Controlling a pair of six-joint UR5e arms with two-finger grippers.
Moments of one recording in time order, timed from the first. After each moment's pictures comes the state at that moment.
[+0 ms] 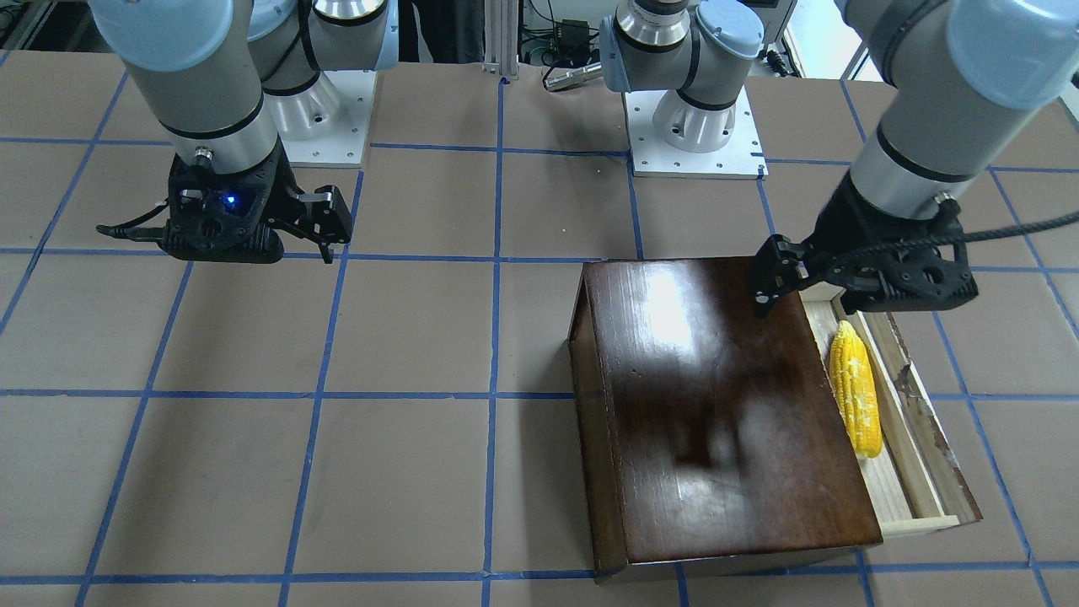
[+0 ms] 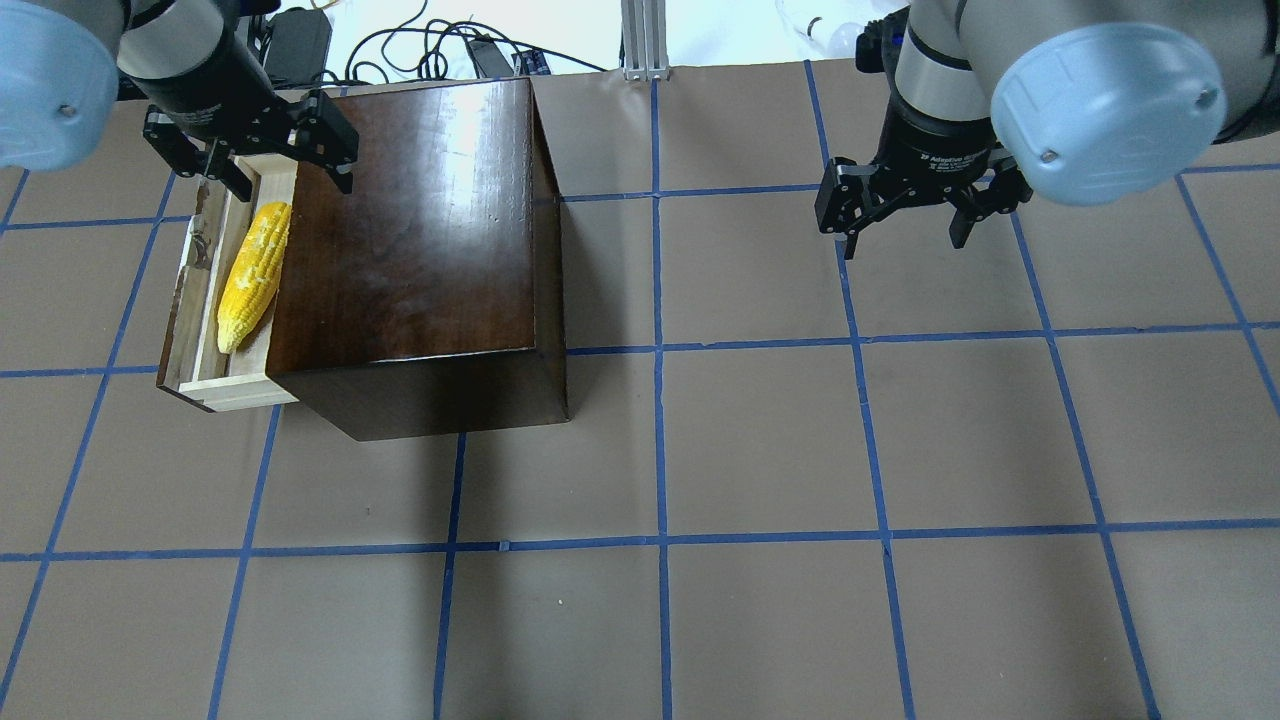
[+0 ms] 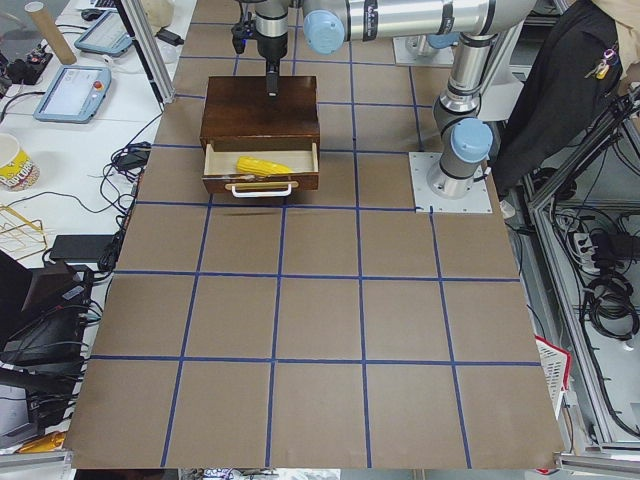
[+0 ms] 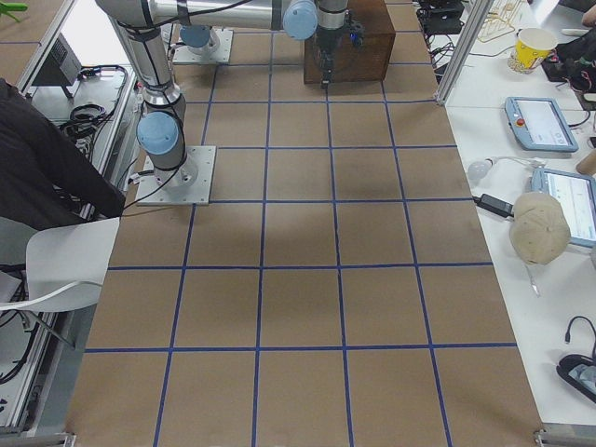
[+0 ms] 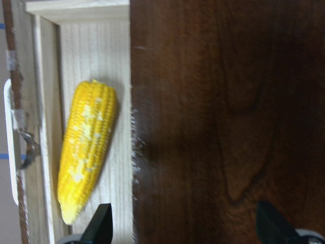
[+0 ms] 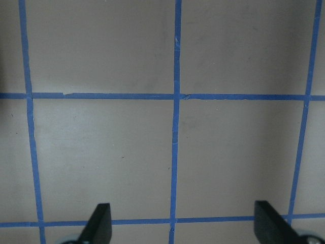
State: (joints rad) left arm -1.51 -1.68 -1.50 -1.46 1.60 0.05; right arm 1.65 -1.48 1.58 -1.62 -1.64 0.06
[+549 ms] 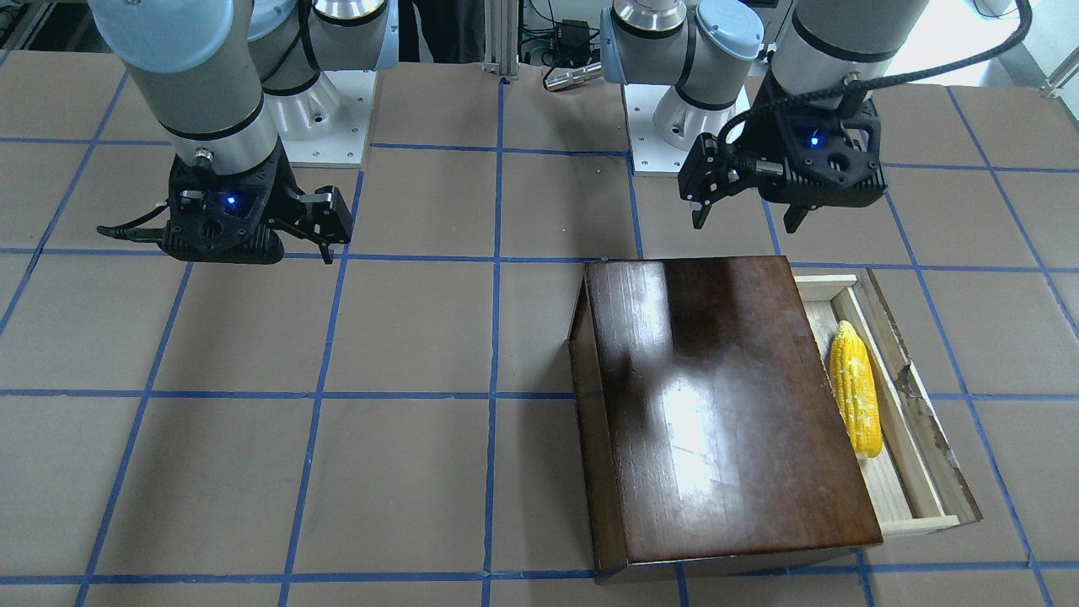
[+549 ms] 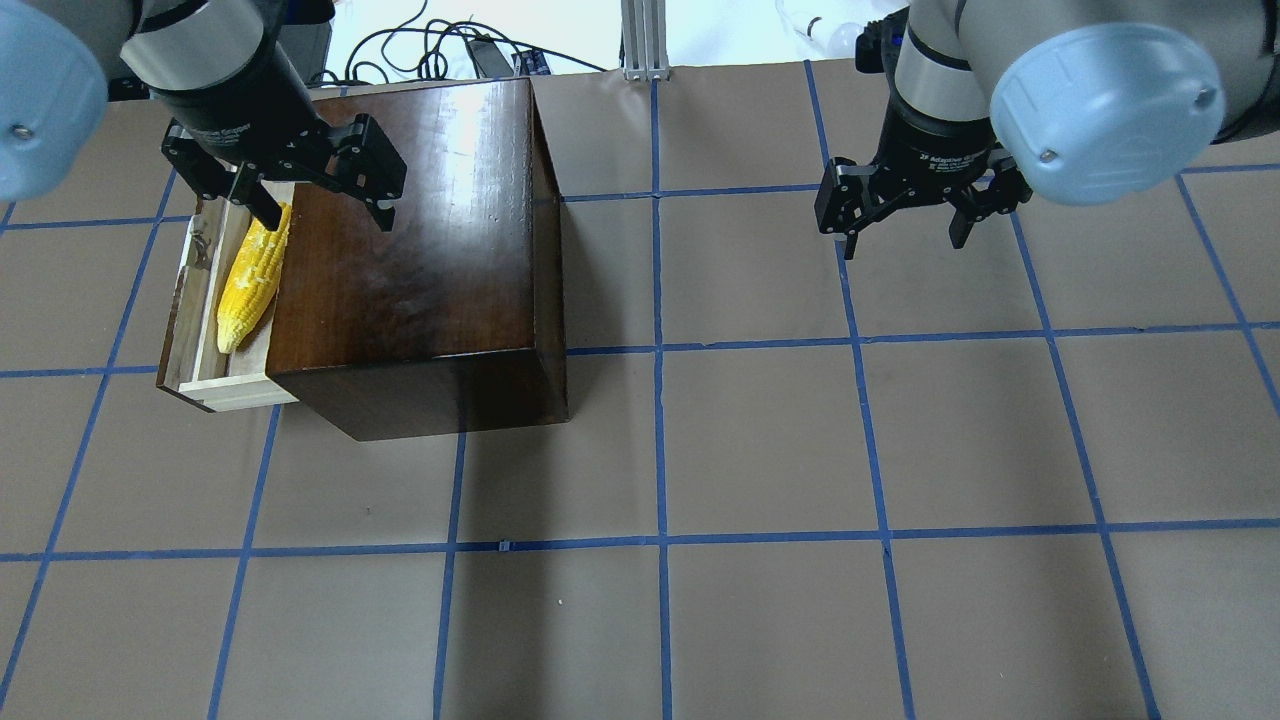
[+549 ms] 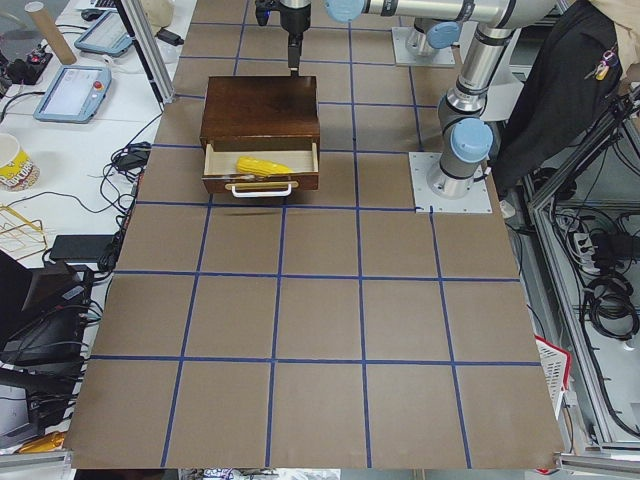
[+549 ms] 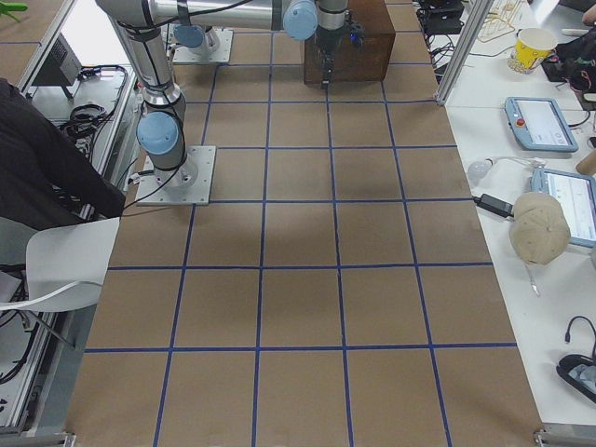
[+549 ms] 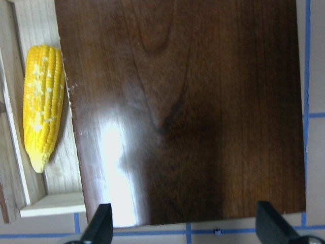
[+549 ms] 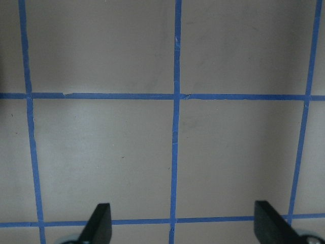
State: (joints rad) left arm -1.57 -1.58 -1.50 -1.62 1.57 0.04; right arm 1.65 -1.48 1.58 -1.63 -1.64 0.06
